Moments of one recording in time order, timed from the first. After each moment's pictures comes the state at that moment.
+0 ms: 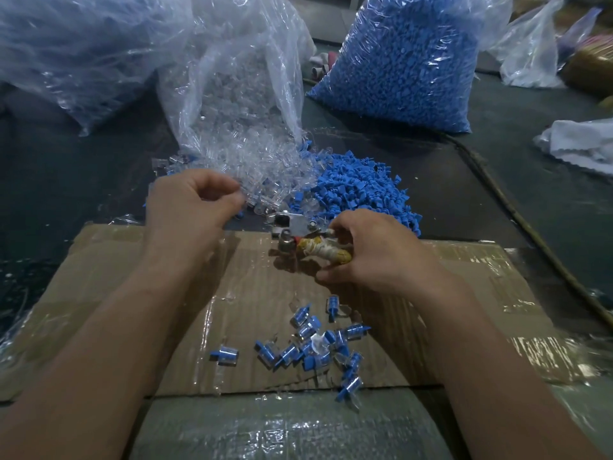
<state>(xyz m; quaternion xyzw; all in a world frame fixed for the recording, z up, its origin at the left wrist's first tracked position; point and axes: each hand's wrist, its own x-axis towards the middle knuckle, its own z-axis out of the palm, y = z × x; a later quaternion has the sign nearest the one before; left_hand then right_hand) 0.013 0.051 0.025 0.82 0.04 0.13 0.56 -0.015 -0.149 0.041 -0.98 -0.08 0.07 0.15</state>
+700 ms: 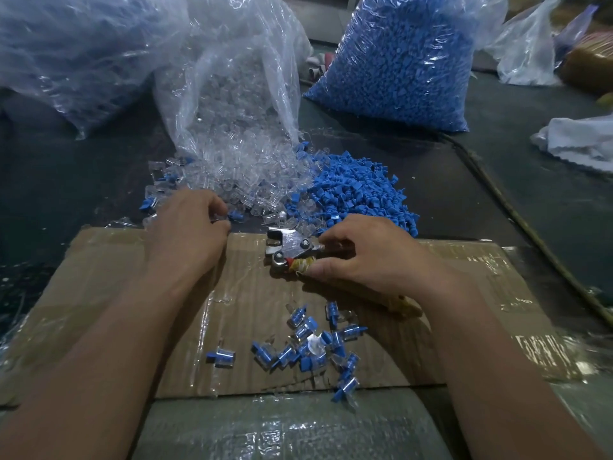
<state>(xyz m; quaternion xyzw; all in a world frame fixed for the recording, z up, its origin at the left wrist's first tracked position) 0.026 0.058 0.003 0.95 0.03 0.11 0.29 -0.017 -0.153 0.045 -0.97 -0.11 0.13 0.17</state>
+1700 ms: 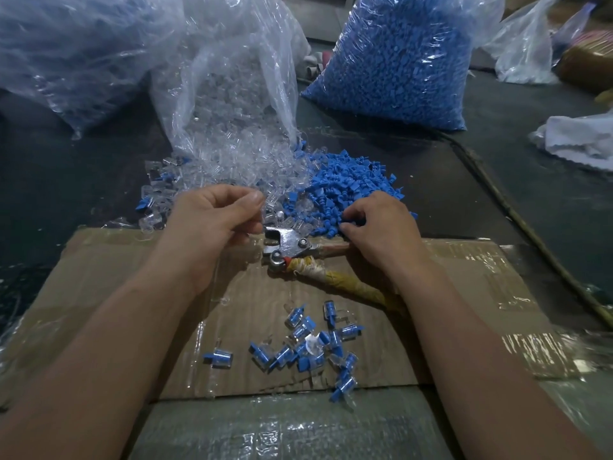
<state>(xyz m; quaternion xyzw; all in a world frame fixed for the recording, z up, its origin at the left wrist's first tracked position) 0.003 0.034 0.034 0.68 0.04 -0.06 0.73 0.013 -0.167 0.017 -0.99 0.03 -0.06 0.15</state>
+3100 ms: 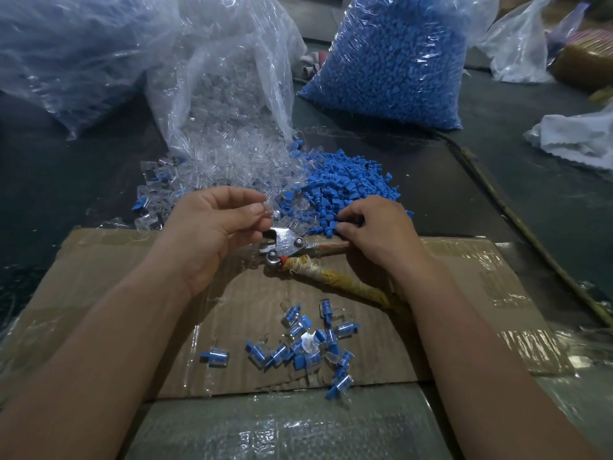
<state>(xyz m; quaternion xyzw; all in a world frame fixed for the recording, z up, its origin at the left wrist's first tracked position) 0.003 0.036 0.030 0.62 0.02 -0.11 0.77 0.013 -0.173 0.015 -0.98 -0.01 -0.04 0.19</state>
